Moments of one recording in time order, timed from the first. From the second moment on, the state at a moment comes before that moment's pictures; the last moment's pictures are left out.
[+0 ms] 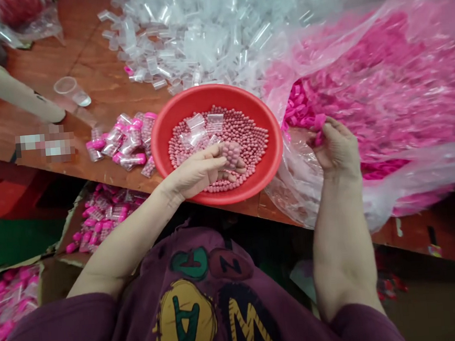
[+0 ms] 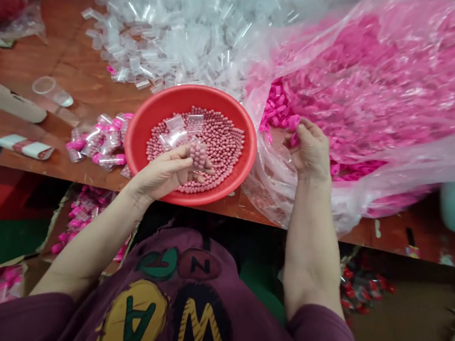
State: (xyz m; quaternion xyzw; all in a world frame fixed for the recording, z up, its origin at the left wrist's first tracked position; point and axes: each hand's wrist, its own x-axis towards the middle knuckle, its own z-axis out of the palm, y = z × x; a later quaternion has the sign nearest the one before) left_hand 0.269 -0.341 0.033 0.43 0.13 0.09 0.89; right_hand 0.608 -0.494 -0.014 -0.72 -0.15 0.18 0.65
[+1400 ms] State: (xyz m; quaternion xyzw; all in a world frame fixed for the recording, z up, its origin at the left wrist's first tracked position) left_hand 0.263 -0.353 0.020 0.42 0.19 0.17 0.87; right_hand 0.405 -0.465 0.050 -0.70 -0.53 0.10 0.48
